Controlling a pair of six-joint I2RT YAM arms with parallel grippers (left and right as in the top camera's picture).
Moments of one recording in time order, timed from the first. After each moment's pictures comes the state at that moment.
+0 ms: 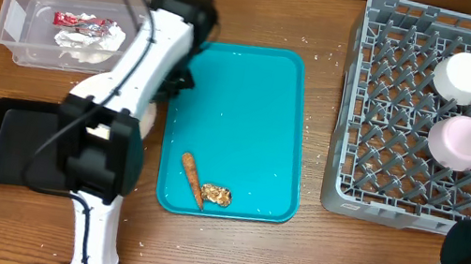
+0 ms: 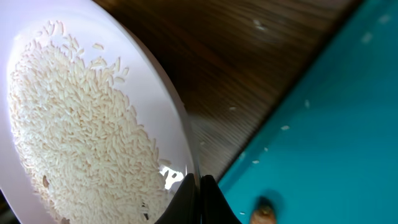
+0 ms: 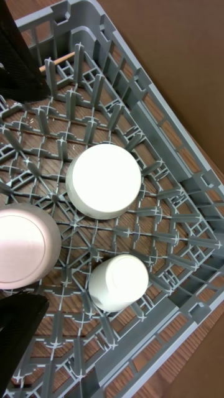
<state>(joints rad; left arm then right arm) -0.25 2.17 1.99 -1.61 -0.32 -0.81 -0.29 1.91 2.08 -1.11 0.20 0.41</state>
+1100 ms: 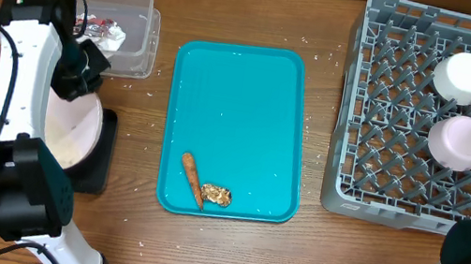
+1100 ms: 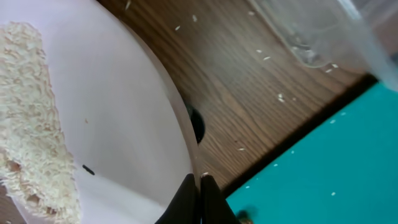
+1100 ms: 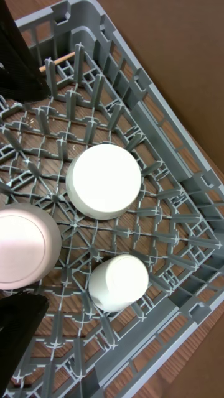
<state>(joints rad) 0.22 1.87 1.67 -1.28 0.04 -0.62 -0.29 1.91 2.08 -1.11 0.20 0.41</state>
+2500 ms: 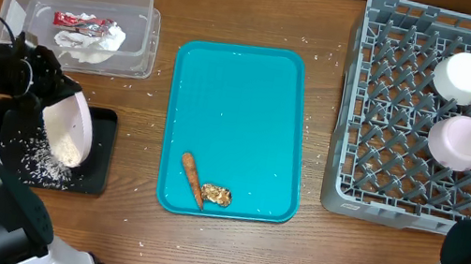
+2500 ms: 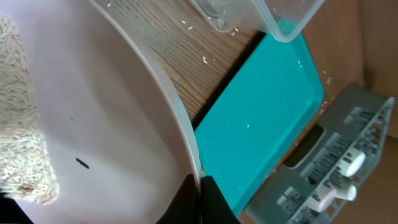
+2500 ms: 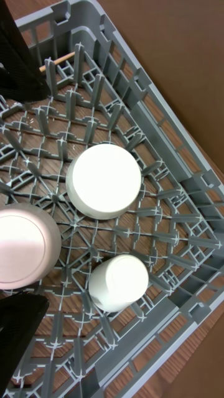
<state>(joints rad) 0.53 1.75 1.58 -1.29 0.58 -0.30 -0.29 1.91 2.08 -1.11 0.20 0.41</state>
